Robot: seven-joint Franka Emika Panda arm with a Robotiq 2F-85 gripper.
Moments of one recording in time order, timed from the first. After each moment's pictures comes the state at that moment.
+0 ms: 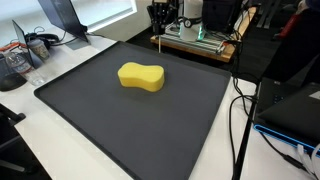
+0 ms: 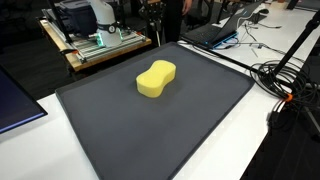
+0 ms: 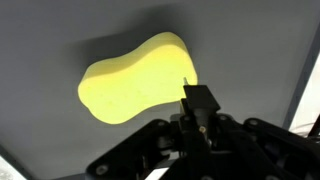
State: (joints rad) arm -0.24 -0.45 0.41 -2.74 0.30 2.61 0.04
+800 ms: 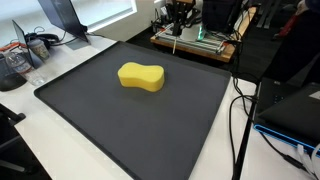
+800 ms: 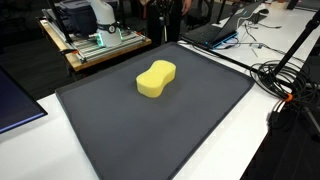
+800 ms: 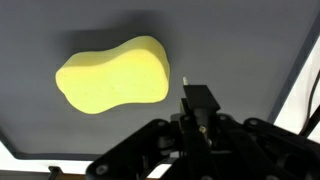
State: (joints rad) arm -0.21 -0.50 0.59 -2.74 0.19 2.59 0.19
